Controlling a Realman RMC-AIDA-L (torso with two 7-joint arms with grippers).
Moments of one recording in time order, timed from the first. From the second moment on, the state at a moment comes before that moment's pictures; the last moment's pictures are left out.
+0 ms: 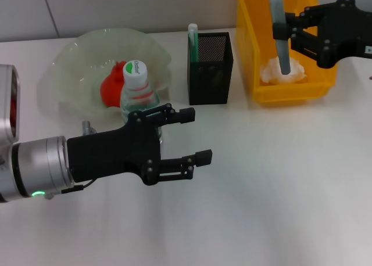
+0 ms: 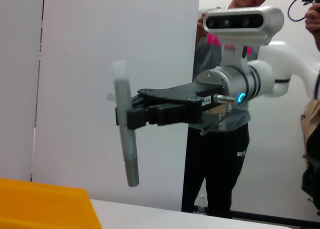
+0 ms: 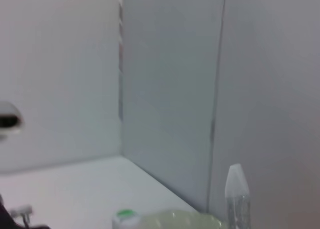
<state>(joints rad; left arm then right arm) -0.48 -2.08 1.31 0.57 1.36 1.54 -1.09 0.27 2.08 -0.95 -1.41 -1.70 -1.45 1.68</state>
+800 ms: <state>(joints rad) -0.49 -2.08 1.33 0.55 1.32 1.54 -1.06 0.57 1.99 -0.76 -0.87 -1.72 -1.40 1.55</state>
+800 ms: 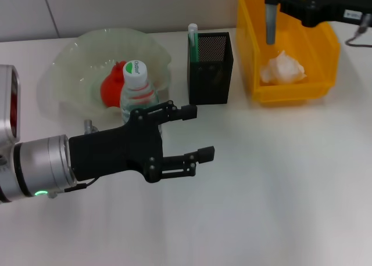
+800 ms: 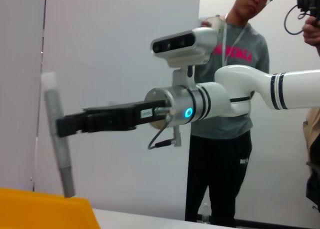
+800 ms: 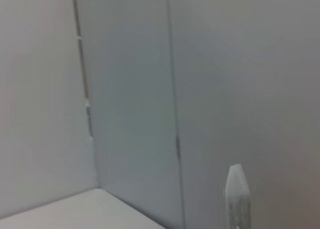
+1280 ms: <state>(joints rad) -0.49 -2.08 1.34 0.52 1.25 1.54 -1.04 0.71 2.01 -0.76 -0.66 -1.72 -1.21 1.45</state>
